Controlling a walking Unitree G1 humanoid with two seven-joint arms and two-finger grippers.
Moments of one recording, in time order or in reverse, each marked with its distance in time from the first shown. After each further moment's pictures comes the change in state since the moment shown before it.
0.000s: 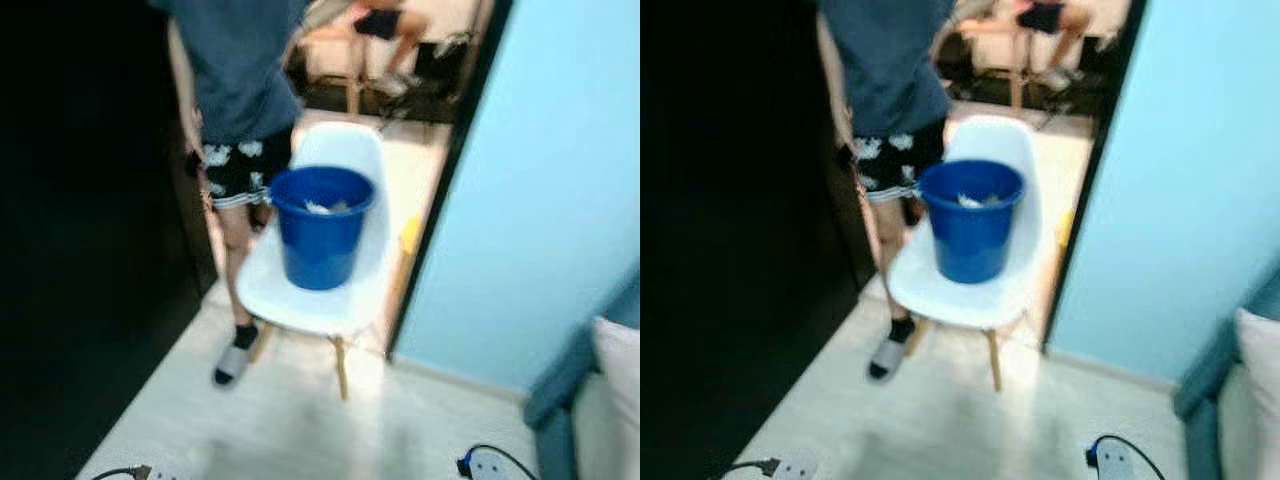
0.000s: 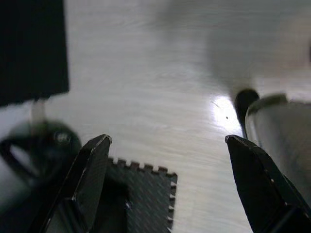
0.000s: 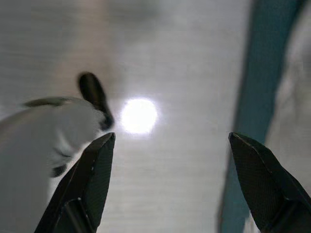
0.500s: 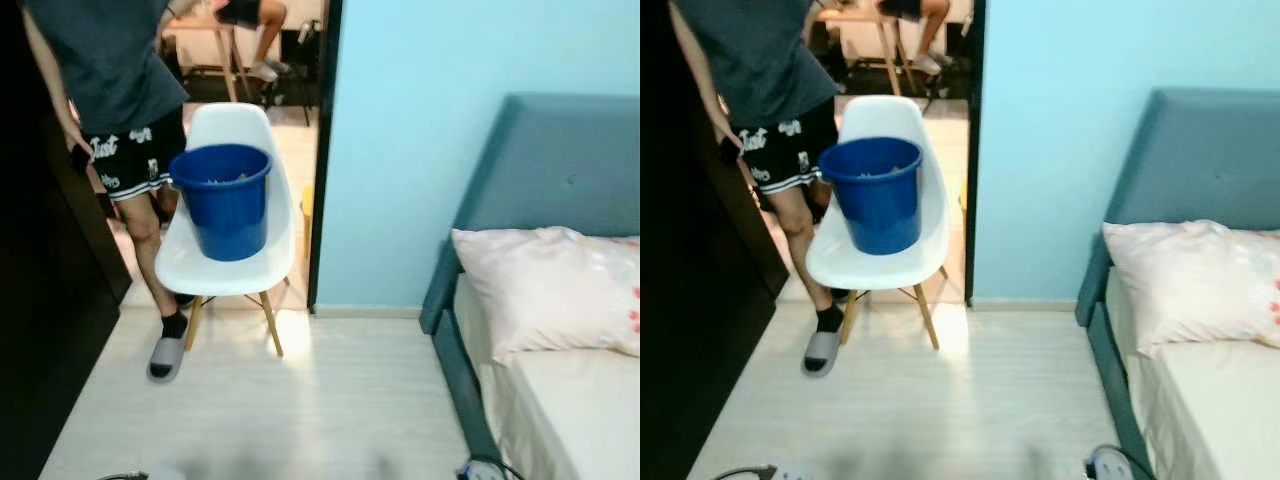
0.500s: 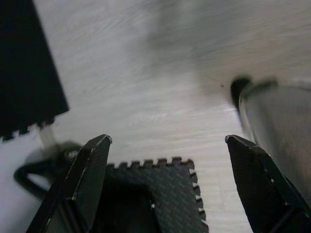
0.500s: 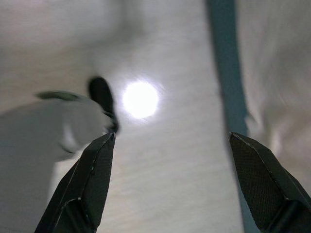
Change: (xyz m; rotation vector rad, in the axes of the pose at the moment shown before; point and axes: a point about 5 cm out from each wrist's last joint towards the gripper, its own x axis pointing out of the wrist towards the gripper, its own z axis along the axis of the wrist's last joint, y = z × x) left arm -0.001 -0.002 -0.005 0.015 0.013 -0.011; right arm -0.001 -0.012 -0.010 -0.006 0.029 -0.045
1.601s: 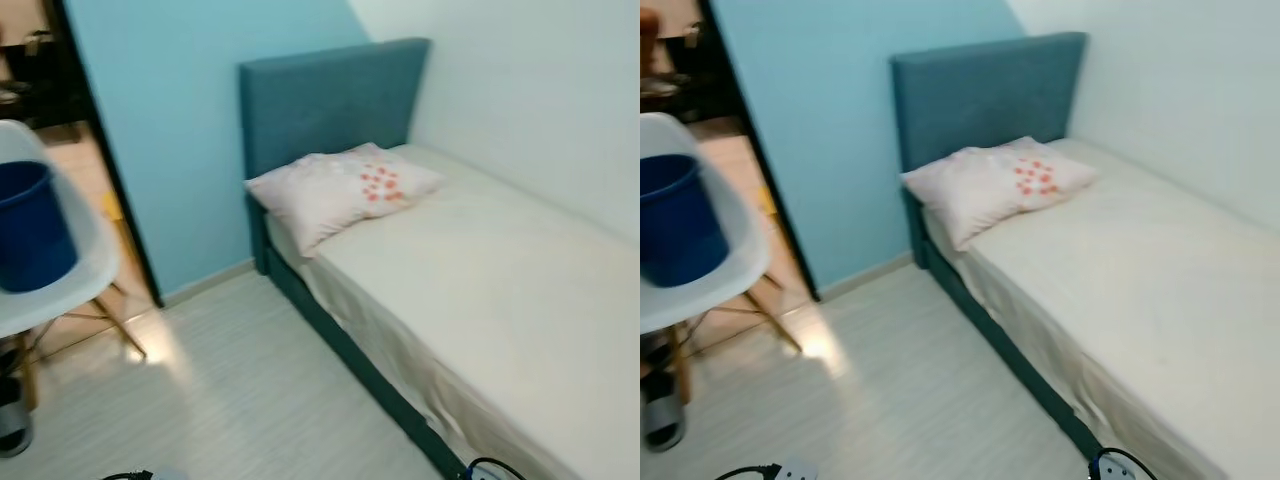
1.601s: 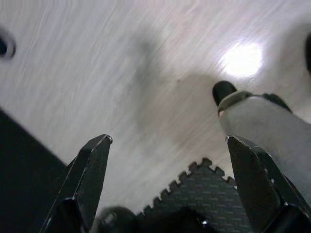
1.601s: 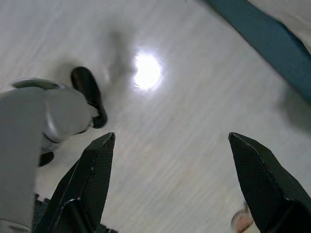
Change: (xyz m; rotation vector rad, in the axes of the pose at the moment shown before) left arm -0.001 -0.002 -0.003 -0.008 -0.002 -0.036; right arm 0.001 0.008 -0.002 0.009 0.012 -0.008
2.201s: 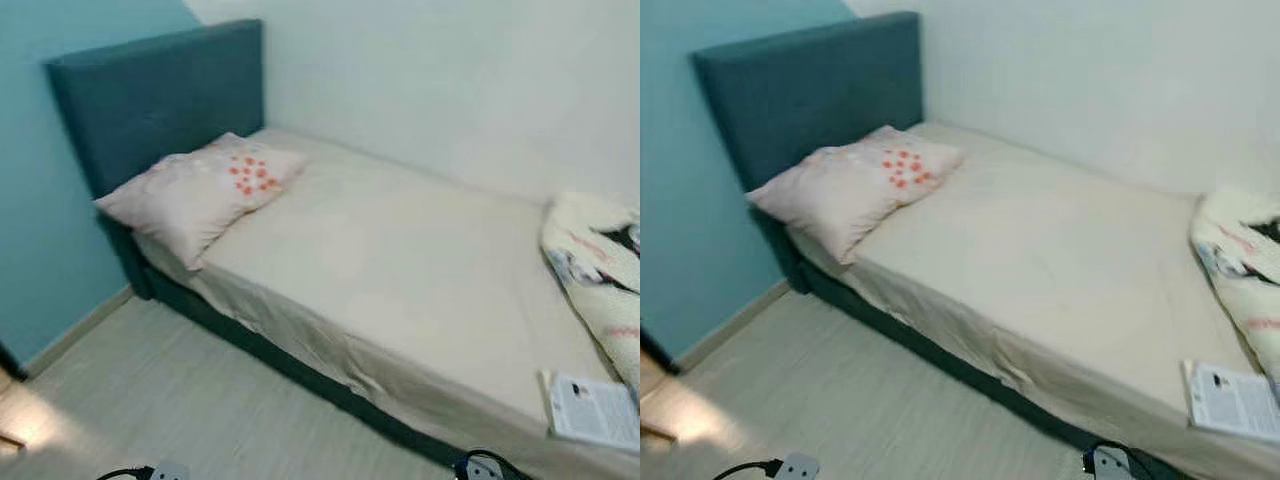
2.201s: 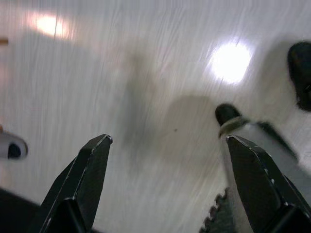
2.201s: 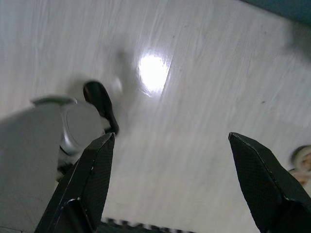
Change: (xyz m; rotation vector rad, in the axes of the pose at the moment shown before) left arm 0.001 -0.001 0.010 -0.042 -0.028 -0.031; right arm 0.000 0.007 0.010 0.050 -0.067 0.032
